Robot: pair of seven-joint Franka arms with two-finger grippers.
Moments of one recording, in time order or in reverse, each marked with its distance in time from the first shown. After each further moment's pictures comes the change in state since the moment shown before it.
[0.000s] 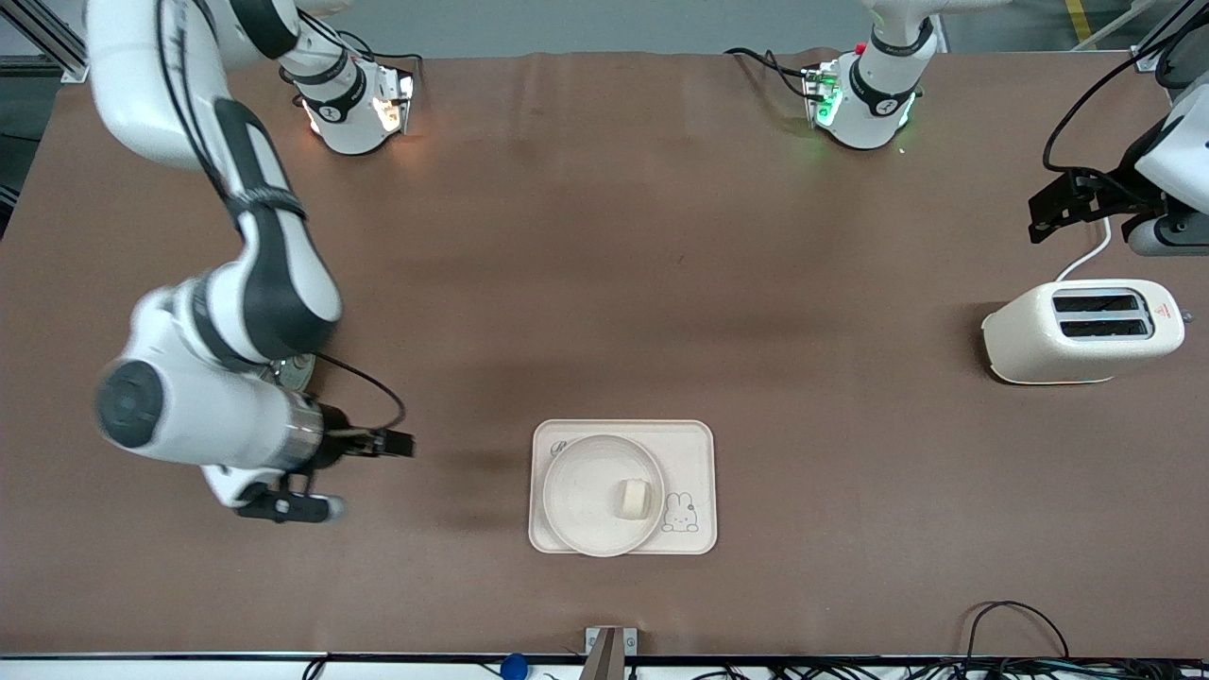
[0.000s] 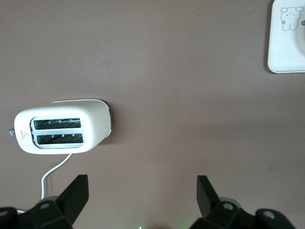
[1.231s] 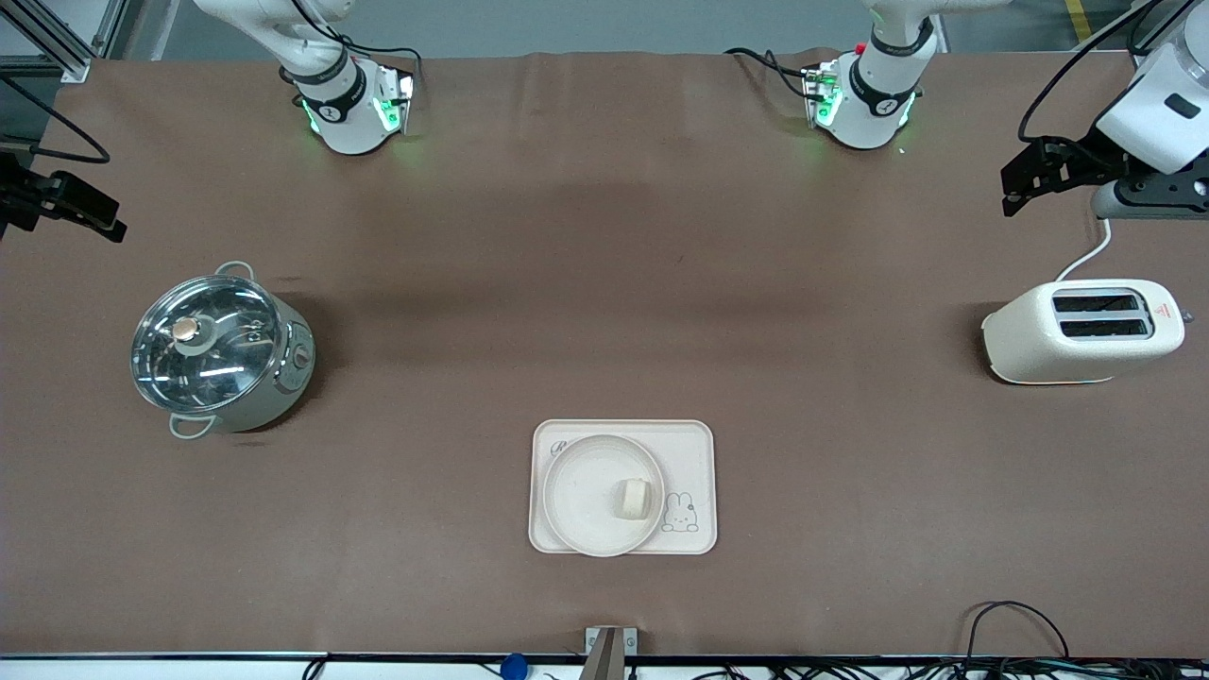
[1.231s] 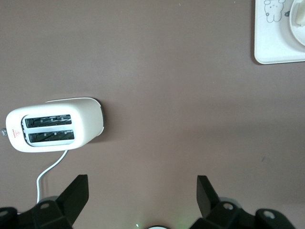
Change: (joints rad) left arm -0.002 -0.077 -0.030 -0.073 -0.019 0.017 0.001; right arm -0.215 -0.699 -0.034 -0.488 -0.203 -0.200 -0.169
